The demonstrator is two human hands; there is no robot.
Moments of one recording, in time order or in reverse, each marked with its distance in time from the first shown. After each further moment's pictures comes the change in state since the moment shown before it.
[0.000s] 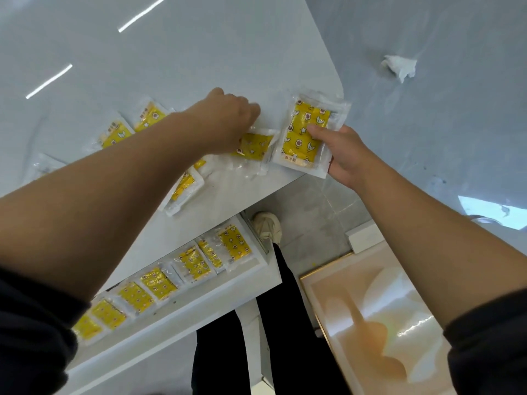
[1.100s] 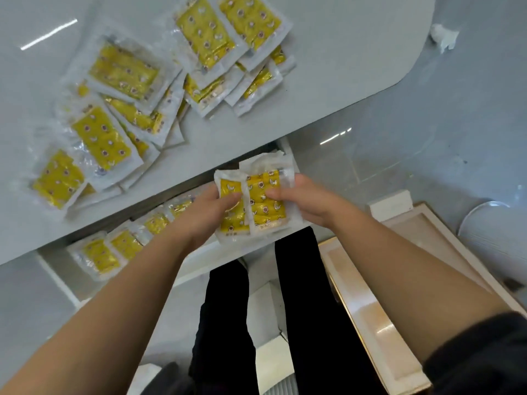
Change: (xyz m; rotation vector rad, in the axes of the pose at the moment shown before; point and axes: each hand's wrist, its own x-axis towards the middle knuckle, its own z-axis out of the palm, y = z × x) left_hand -0.239 0.080 0.237 -2.004 -0.024 -0.698; right_hand -0.100 0.227 0.099 -0.392 -0.299 0.267
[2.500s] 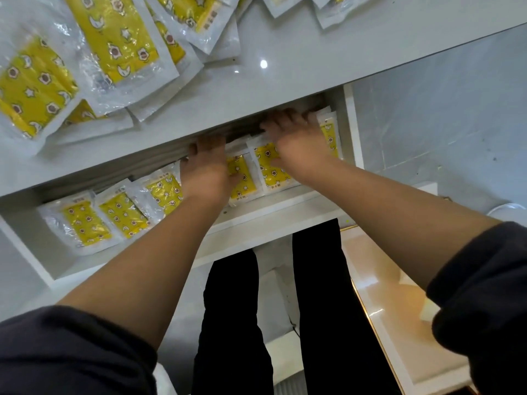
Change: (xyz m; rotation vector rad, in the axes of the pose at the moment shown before) left_hand 0.099 -0.099 -0.061 1.199 0.530 0.242; right_hand 0.123 0.037 0.051 -1.975 0.381 -0.448
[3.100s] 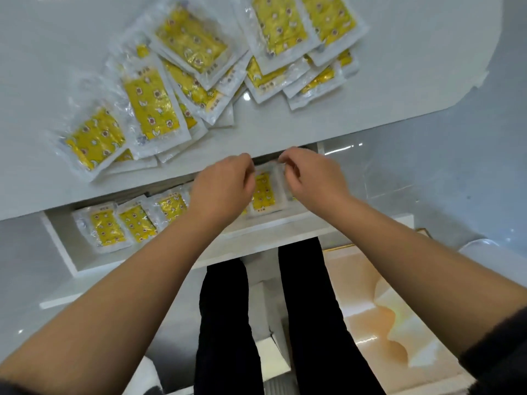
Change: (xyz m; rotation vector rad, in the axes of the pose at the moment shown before) left_hand -0.048 0.063 -0.130 -0.216 0.132 0.196; right_hand -0.065 0.041 -0.099 0.565 0.176 0.095
